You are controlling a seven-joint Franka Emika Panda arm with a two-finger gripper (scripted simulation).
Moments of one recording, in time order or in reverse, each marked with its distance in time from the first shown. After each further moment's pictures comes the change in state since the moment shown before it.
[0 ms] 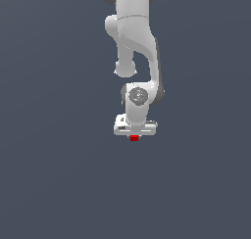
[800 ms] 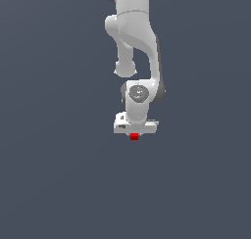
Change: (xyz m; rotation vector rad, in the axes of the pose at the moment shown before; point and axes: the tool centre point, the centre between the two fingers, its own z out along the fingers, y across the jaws) arm -0.001 0.000 -0.012 0.000 -0.002 0.000
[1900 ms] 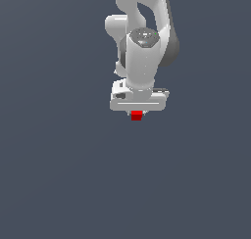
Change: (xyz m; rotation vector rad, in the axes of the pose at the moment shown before) arm -0.001 0.000 -0.171 0.000 0.003 0.000
